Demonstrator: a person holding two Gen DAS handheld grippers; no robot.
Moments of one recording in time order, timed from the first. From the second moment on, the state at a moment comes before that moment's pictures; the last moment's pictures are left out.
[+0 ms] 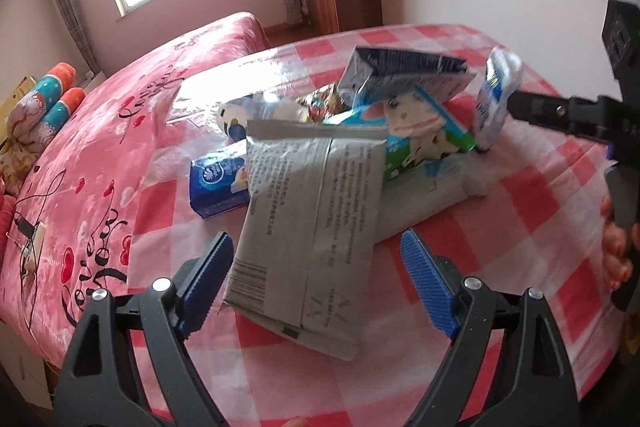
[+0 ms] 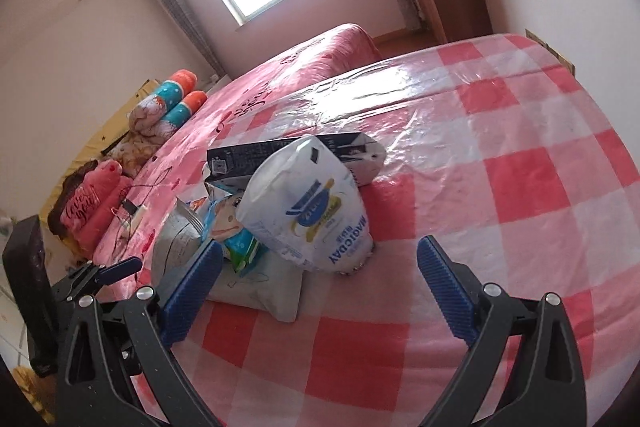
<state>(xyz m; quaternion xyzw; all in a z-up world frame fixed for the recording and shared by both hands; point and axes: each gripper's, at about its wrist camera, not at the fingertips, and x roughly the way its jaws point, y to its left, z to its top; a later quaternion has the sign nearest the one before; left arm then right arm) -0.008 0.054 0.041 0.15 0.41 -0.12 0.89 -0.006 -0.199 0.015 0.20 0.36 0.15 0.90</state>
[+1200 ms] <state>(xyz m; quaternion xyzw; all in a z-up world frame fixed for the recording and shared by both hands) 0.017 0.067 0.030 0.06 0.39 -0.08 0.91 0.007 -0.196 0.009 0.18 0.34 0.14 0.91</state>
